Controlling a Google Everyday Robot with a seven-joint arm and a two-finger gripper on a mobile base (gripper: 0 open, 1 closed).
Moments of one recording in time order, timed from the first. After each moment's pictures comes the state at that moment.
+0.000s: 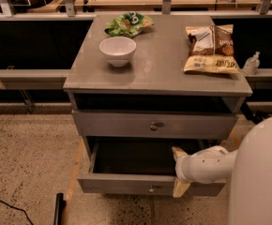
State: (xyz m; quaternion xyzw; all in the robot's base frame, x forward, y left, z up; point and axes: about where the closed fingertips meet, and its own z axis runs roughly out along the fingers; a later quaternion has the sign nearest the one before) arm 0.536 -0.167 0.456 -0.68 0.70 -0.05 0.23
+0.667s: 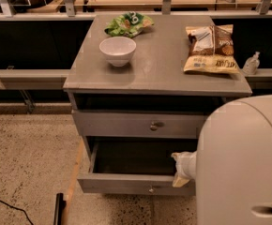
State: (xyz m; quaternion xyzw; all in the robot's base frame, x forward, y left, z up) arm 0.556 -0.174 0.461 -0.68 0.69 -0.09 0.24
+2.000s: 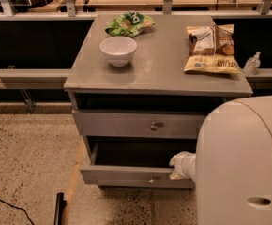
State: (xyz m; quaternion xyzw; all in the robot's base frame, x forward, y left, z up) arm 0.570 -0.162 0.459 -0.69 0.66 -0.10 0.29
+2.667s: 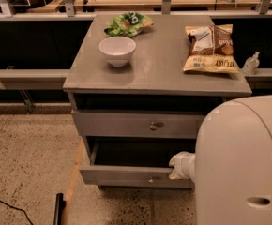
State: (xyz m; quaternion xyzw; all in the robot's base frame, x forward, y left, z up) arm 0.570 -0.163 0.459 -0.69 0.66 -0.10 0.29
